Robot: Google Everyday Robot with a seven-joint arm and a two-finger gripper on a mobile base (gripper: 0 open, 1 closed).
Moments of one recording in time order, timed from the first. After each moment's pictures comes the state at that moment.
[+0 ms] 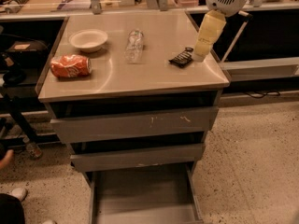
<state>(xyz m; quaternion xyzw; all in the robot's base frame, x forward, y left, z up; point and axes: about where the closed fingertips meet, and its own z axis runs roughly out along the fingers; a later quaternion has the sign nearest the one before) 0.605 -0.164 0.982 -0.52 0.84 -0.05 0.15</state>
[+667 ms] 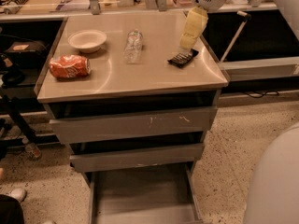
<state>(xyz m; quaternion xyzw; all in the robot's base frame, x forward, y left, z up) 0.649 -0.137 0.975 -0.51 0.84 -0.05 0.17</state>
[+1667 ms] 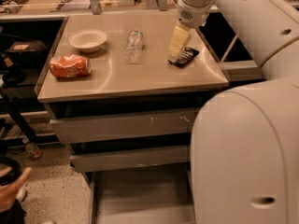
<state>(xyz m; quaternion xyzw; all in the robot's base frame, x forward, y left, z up) 0.717 -0.140 0.902 -0.45 0.88 -0.07 0.12</state>
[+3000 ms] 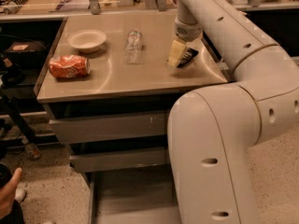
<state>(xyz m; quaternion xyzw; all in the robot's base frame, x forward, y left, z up) 0.766 -0.151 0.834 -0.43 0.90 -0.08 0.09</state>
